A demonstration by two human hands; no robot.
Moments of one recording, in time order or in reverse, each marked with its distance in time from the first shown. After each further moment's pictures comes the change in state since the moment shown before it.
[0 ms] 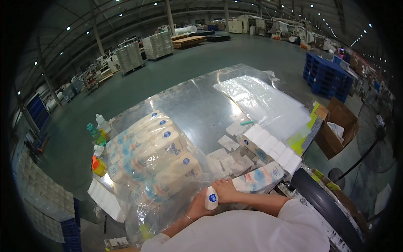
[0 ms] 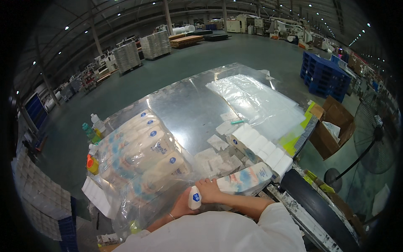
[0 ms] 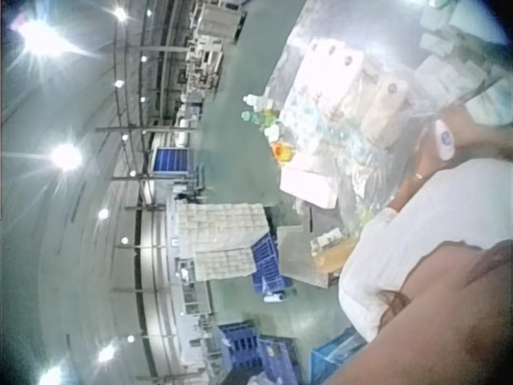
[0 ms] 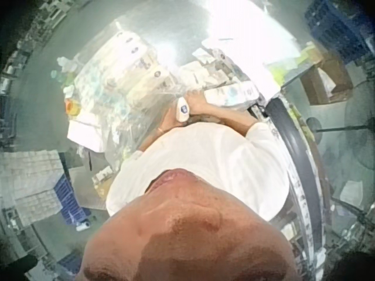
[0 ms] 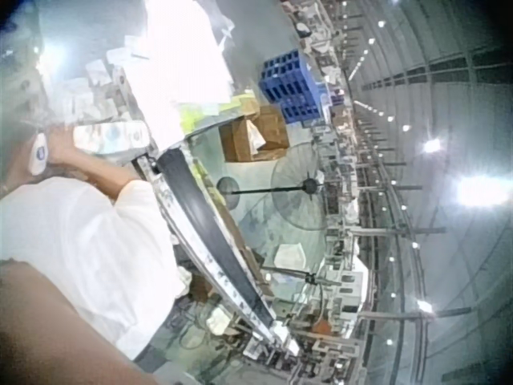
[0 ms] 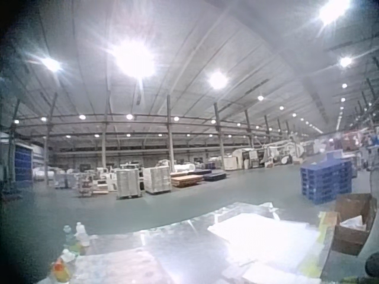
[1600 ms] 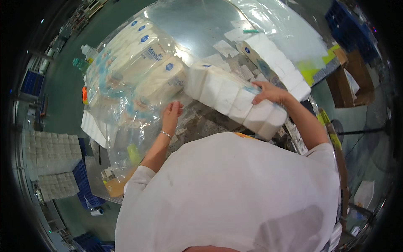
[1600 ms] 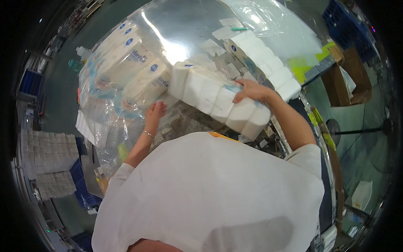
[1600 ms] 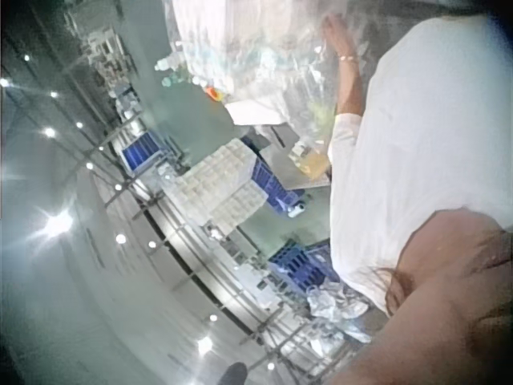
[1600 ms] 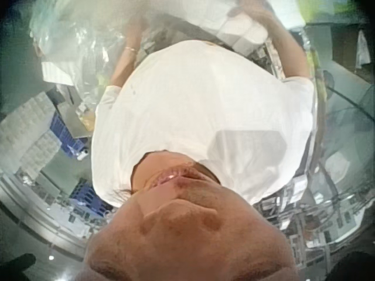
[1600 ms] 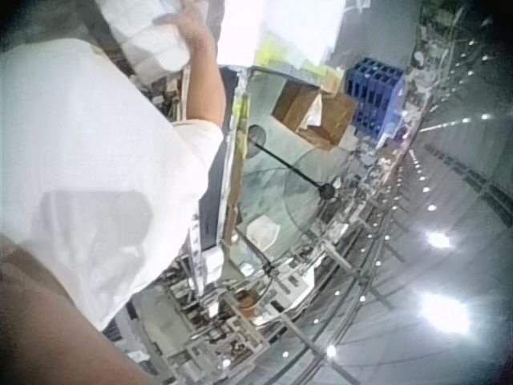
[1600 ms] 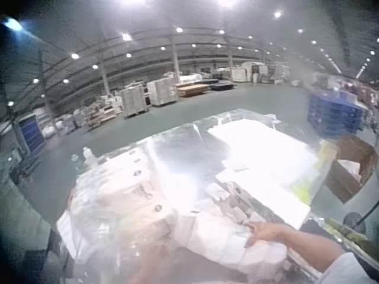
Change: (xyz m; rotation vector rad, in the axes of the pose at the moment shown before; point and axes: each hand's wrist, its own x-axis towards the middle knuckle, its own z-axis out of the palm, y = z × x) left_hand -0.001 -0.003 -0.017 -0.621 0.535 -0.390; right_hand -0.084 0.163 -0.082 0.799 -0.158 0.187
